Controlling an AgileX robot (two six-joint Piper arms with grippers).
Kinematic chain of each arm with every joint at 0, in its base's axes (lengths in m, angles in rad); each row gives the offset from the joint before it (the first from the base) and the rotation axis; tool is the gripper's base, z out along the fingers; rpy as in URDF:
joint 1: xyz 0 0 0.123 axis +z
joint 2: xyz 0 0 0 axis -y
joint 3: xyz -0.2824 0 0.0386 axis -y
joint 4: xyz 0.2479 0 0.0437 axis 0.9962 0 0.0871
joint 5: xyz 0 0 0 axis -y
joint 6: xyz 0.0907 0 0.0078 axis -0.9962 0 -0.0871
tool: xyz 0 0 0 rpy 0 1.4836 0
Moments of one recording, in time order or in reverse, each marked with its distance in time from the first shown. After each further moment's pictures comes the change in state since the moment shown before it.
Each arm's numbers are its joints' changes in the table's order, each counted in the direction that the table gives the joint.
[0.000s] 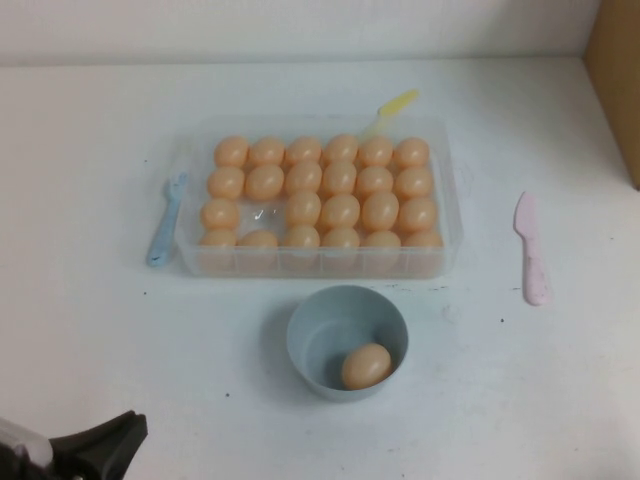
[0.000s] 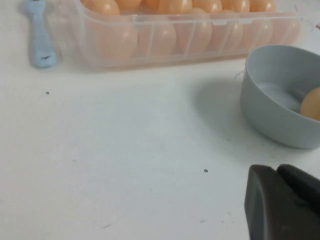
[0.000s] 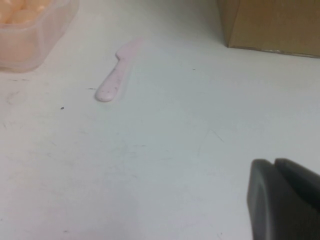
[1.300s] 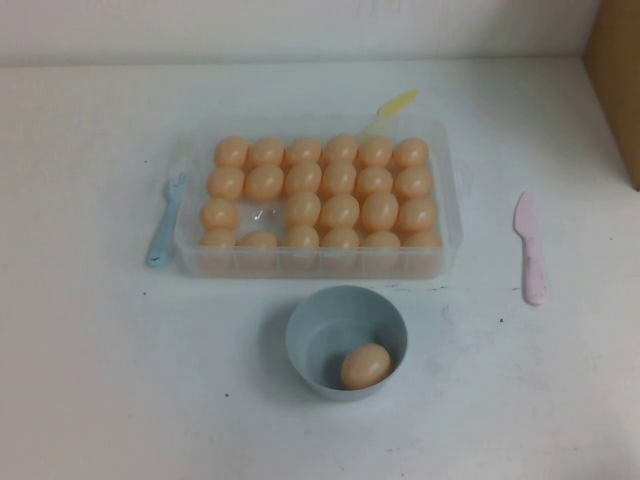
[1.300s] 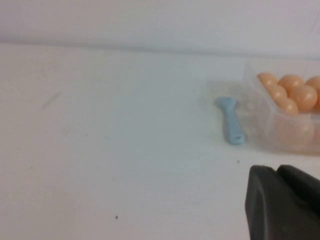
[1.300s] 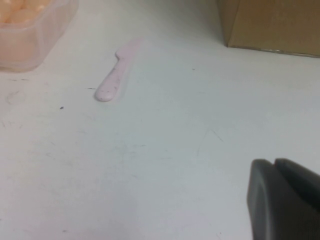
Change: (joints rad) right arm 0.000 0.000 0.000 0.000 0.000 0.000; left arm 0.629 0.718 -0.013 0.260 -0.474 0.094
